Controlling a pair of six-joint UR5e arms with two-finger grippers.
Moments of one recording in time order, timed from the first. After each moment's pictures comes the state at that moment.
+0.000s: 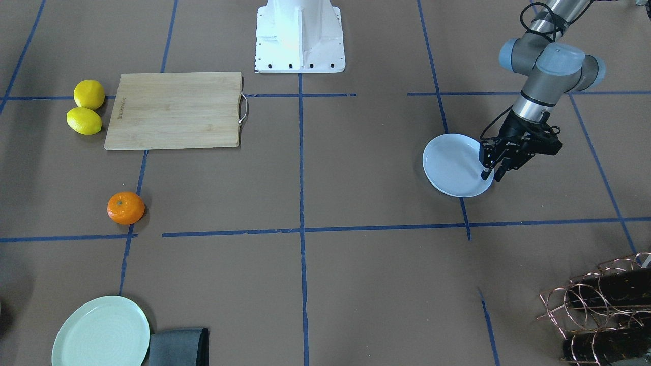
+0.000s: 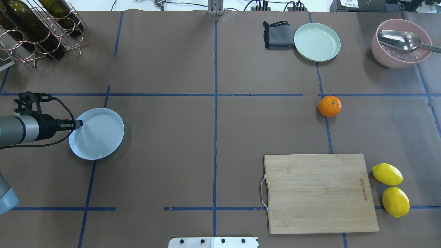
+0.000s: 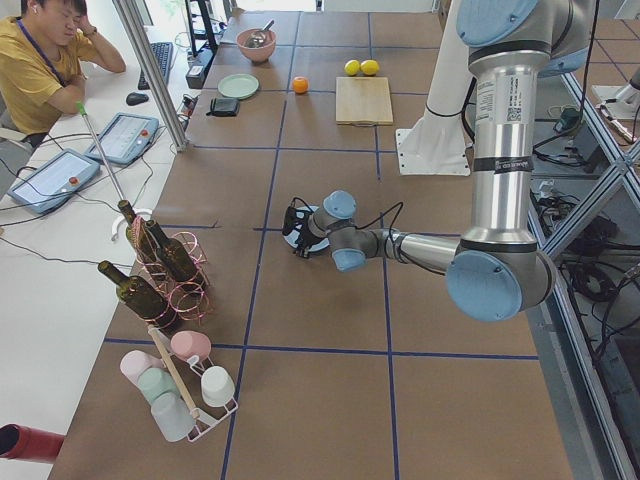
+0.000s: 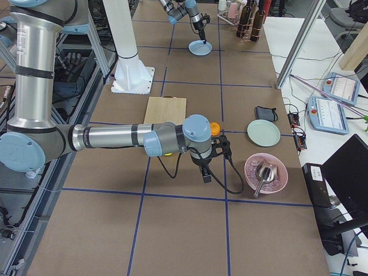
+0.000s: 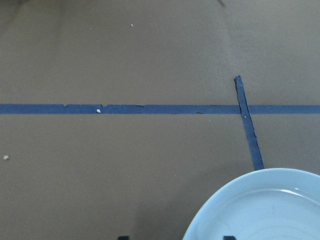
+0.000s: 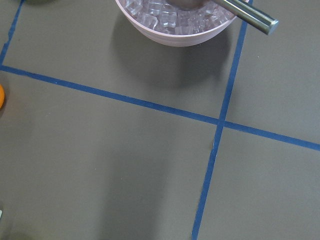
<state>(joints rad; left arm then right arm) -0.69 -1.54 -1.60 -2.62 -1.70 -1.13 1.54 -1.71 1.80 -1.40 2.40 -0.04</state>
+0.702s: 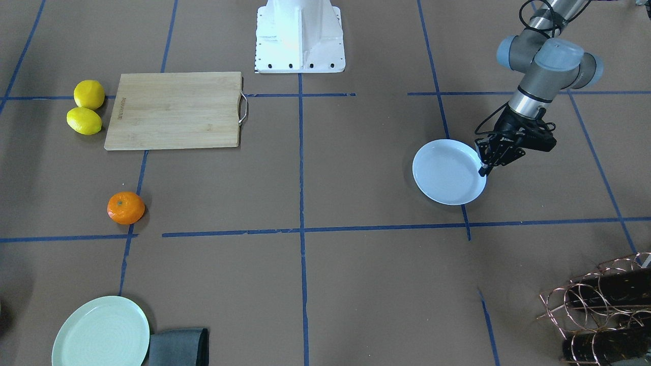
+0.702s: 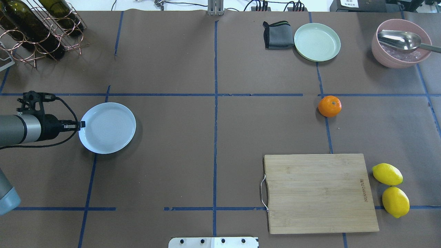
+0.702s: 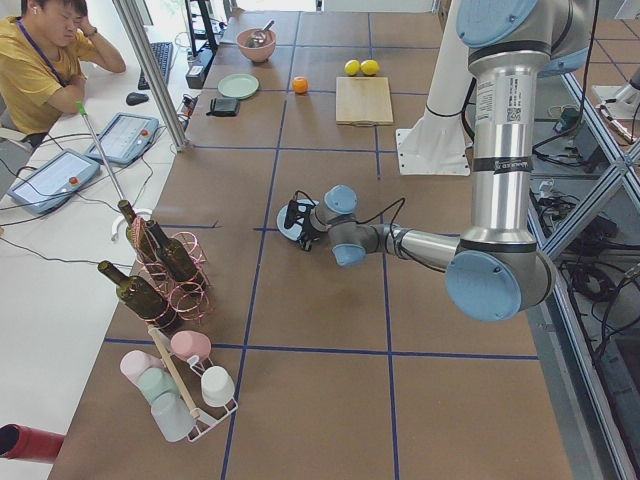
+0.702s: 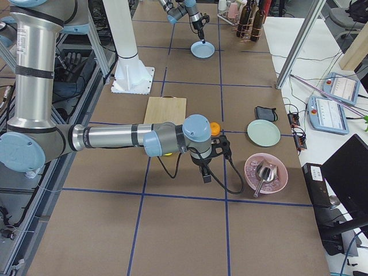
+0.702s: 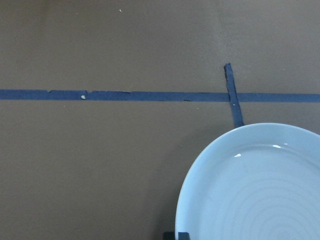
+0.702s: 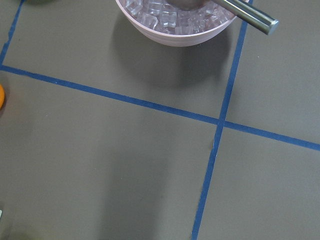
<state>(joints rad) -0.69 -1.55 -1.65 -2.62 -1.76 -1.12 1.54 -1.71 1.80 -1.40 2.40 -0.04</state>
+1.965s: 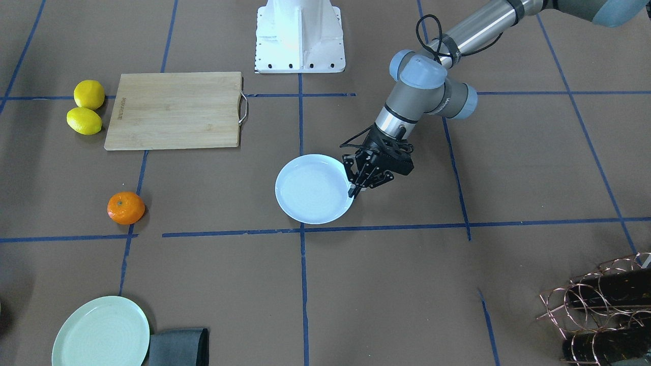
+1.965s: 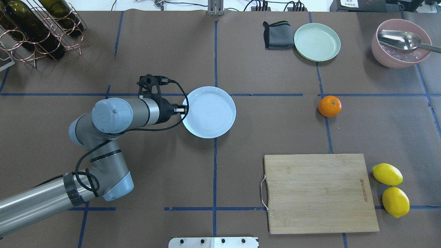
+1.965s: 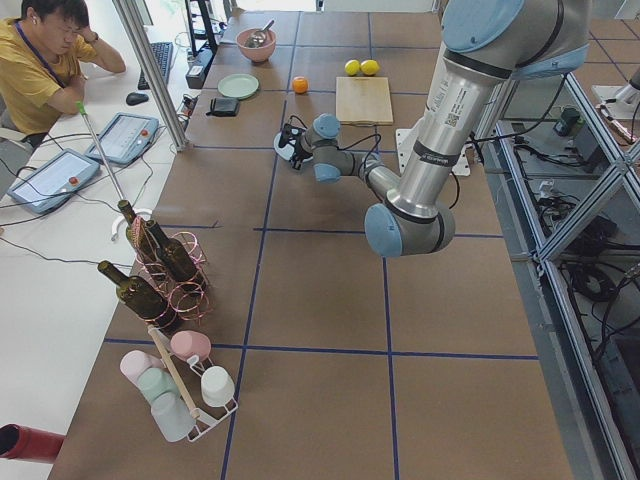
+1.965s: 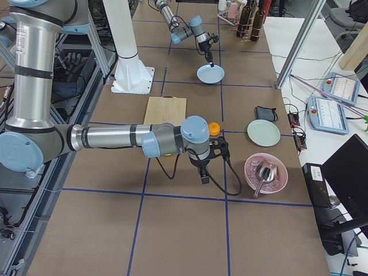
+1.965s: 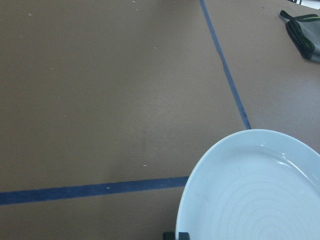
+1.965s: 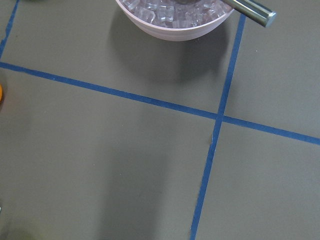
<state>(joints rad) -0.52 -2.11 -1.45 -2.44 -1.61 -1.18 1.54 -1.72 1.80 -1.40 2.40 -0.04</state>
